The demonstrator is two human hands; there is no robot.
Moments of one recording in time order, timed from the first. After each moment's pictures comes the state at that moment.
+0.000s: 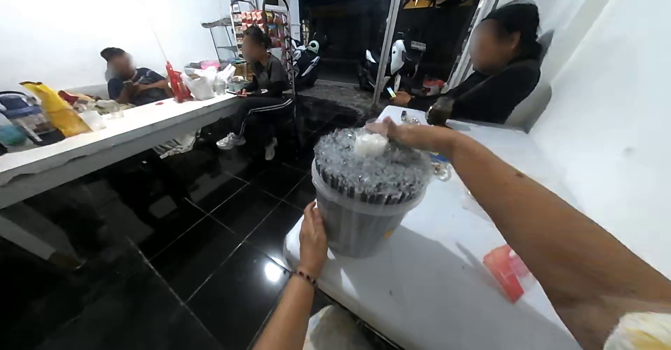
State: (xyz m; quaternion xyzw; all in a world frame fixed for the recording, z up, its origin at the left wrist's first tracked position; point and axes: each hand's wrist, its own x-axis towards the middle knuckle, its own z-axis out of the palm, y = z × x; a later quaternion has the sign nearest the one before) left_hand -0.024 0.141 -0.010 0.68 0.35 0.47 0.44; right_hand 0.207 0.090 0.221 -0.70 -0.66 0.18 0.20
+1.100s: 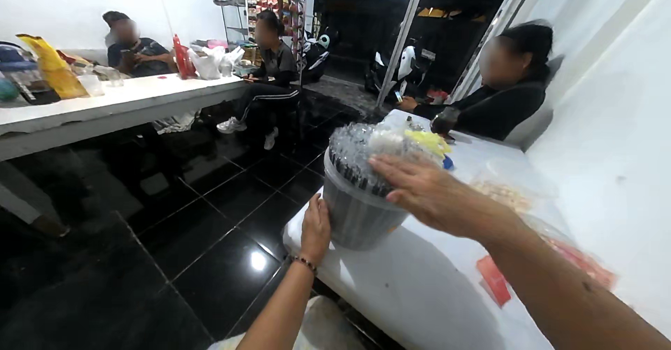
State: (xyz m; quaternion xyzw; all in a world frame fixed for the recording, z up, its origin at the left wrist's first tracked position) left_hand -0.026 0.141 -0.003 0.71 0.35 0.44 0.43; right_hand 0.132 0.016 0.182 -0.56 -0.80 -0.16 0.13
